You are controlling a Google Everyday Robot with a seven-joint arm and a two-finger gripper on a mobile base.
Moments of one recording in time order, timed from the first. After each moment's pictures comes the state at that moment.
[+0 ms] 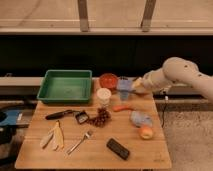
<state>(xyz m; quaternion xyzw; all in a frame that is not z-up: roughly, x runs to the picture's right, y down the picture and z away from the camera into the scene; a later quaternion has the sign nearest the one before) 0.183 -0.004 0.748 -0.27 -0.03 0.82 0.50</state>
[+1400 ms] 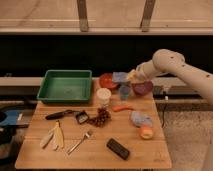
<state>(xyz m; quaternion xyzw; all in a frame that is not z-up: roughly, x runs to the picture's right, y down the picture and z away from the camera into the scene) 0.158 -0.057 0.799 -0.24 -0.03 0.78 0.58</state>
